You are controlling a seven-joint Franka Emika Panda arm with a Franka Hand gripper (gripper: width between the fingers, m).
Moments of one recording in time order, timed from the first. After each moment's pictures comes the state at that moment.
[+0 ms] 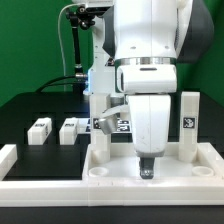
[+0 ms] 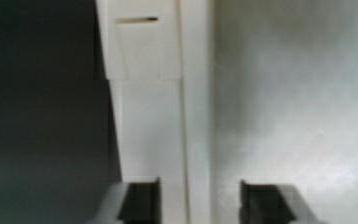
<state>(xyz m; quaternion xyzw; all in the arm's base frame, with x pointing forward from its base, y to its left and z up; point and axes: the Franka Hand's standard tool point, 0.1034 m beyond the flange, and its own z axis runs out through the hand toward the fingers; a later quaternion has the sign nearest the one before) 0.661 0.014 0.035 0.73 0.67 0.08 0.08</state>
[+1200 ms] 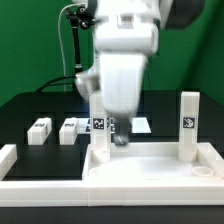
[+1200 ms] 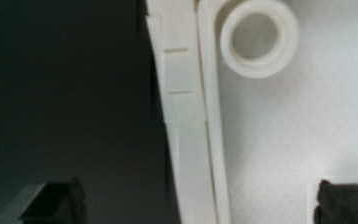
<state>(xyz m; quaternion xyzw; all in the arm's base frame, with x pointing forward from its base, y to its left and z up) 0.667 -0.031 0.118 0.76 0.64 0.05 0.08</state>
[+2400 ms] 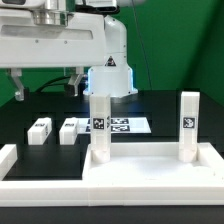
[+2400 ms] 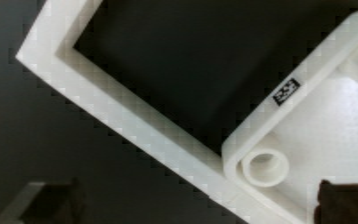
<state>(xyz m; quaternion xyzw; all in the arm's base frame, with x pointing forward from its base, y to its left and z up) 0.610 -0.129 0.142 0.96 0.27 0.04 0.03</state>
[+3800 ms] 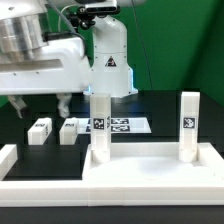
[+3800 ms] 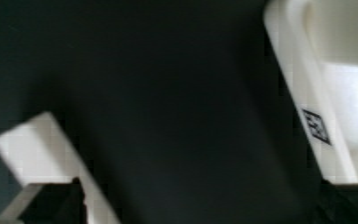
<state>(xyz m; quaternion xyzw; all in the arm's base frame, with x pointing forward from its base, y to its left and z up) 0.534 -0.186 0.104 0.97 -0.21 -0.02 -0.08</state>
